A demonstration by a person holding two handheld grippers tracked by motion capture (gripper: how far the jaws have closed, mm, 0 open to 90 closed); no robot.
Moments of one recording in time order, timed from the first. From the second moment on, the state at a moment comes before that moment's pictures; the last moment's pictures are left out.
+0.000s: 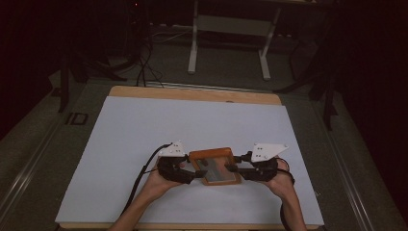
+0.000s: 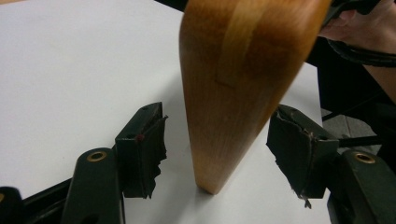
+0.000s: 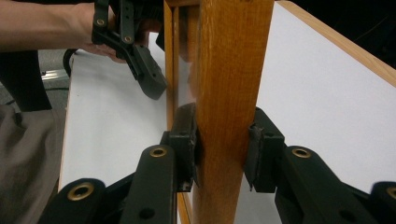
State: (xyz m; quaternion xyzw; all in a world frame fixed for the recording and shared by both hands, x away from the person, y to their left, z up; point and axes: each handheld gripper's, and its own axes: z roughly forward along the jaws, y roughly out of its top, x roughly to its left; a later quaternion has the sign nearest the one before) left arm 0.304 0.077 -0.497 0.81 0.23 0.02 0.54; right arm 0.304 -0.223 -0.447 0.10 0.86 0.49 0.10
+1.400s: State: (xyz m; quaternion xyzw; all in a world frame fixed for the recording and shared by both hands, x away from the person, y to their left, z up) left arm 0.297 0.064 -0.495 0.82 0.21 0.03 0.53; right arm 0.307 -0.234 -0.449 0.11 0.86 0.49 0.08
